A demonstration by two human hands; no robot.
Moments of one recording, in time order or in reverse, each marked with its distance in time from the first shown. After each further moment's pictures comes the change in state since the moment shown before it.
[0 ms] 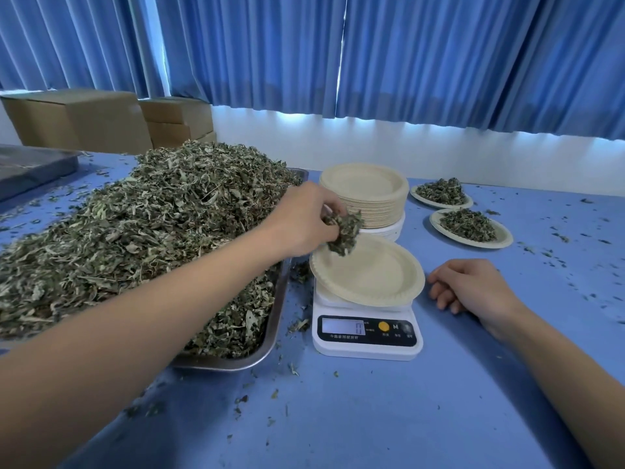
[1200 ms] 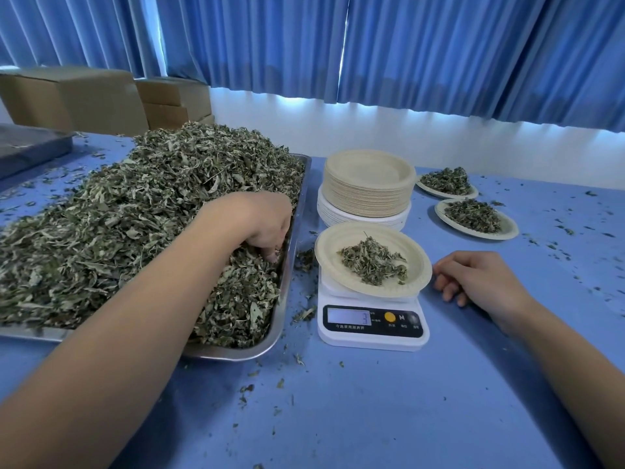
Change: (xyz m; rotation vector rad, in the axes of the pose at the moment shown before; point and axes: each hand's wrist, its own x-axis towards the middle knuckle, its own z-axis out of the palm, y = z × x) left_hand -0.002 -0.036 -0.033 0.518 -0.592 -0.267; right_hand -0.007 -0.005 0.000 -0.025 -0.023 -0.023
